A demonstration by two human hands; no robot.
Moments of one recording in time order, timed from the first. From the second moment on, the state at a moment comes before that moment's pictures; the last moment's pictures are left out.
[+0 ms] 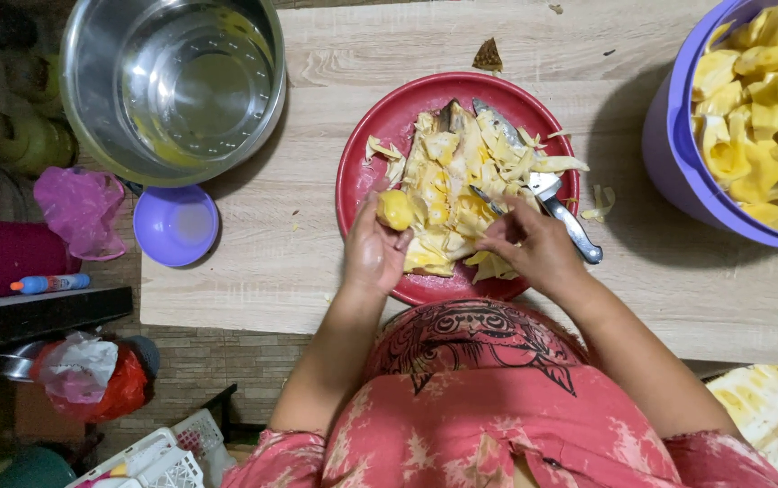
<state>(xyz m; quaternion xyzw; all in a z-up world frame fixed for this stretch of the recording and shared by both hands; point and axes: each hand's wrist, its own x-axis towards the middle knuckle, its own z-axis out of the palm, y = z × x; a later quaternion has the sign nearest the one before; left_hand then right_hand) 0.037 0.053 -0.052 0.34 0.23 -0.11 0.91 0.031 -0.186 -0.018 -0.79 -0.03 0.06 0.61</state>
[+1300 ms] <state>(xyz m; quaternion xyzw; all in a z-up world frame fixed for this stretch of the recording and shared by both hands) 0.035 0.041 -0.129 0.95 -0.16 0.05 0.25 0.041 -0.162 -0.101 -0.88 -0.13 0.02 0.46</state>
